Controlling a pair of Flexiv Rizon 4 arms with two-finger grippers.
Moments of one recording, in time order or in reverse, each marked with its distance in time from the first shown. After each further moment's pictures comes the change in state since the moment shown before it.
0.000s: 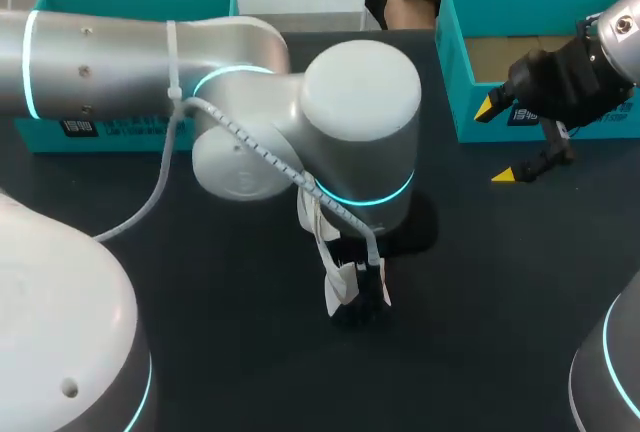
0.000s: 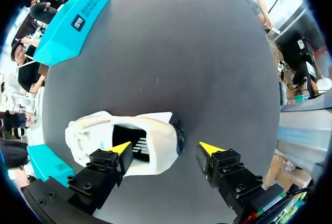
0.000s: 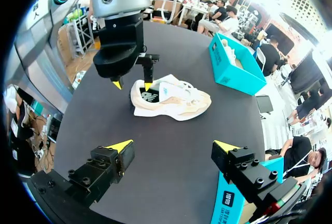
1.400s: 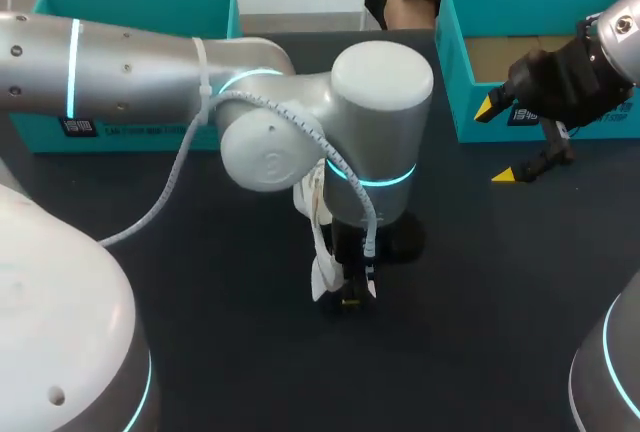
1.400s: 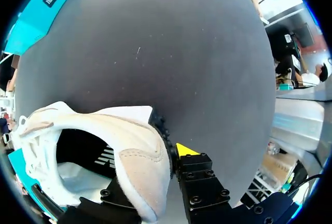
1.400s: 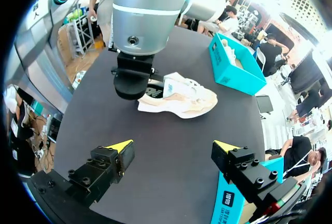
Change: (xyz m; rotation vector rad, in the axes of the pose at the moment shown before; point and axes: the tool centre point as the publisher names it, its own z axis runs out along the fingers) left arm 0.007 0.029 0.040 -0.167 0.209 0.039; right arm 0.000 0.000 0.000 0.000 0.000 0.000
